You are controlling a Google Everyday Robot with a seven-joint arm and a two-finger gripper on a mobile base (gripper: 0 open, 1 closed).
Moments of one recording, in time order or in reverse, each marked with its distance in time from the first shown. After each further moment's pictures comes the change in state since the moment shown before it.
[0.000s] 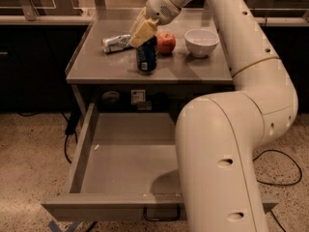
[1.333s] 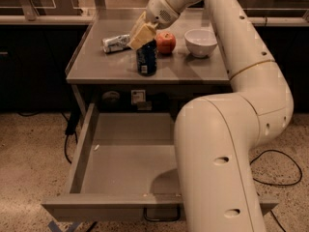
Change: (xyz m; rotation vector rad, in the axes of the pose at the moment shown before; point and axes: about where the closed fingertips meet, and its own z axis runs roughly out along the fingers) arm 0.008 0.000 0.012 -0.027 -0.017 0.033
